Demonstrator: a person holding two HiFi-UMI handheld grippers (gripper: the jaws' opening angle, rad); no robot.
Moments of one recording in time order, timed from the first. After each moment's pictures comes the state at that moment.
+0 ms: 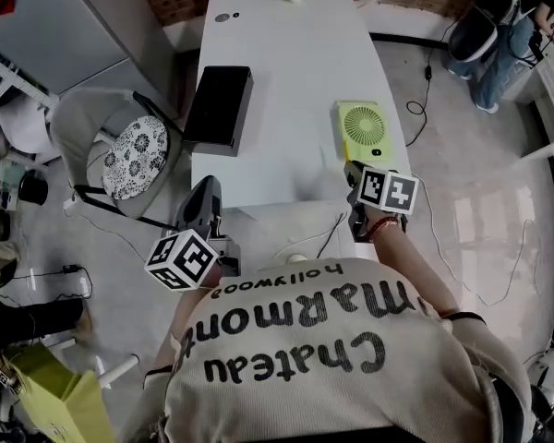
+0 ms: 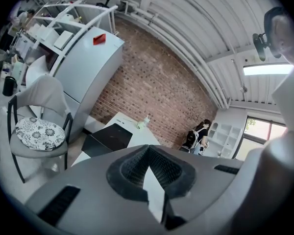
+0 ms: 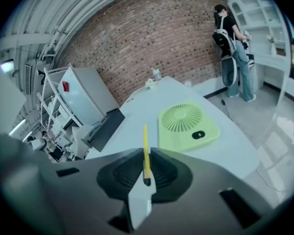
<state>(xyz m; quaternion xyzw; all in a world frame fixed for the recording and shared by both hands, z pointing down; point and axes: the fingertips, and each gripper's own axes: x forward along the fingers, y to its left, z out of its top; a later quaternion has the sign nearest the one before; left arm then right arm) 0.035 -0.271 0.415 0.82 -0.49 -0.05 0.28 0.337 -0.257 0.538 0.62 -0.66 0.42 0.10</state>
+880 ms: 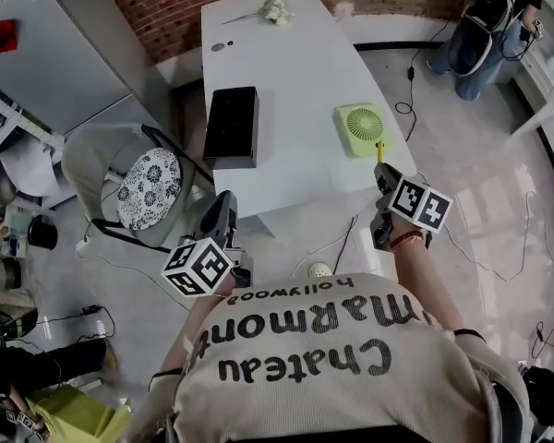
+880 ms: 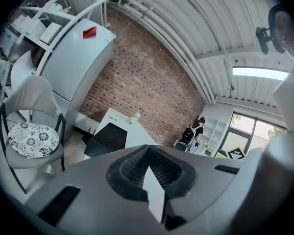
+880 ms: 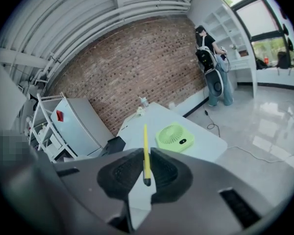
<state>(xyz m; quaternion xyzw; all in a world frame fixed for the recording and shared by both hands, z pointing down) 0.000 -0.248 0.394 0.86 -0.42 -0.02 0.28 0.338 -0.182 0.447 0.72 -0.59 0.37 -0.04</state>
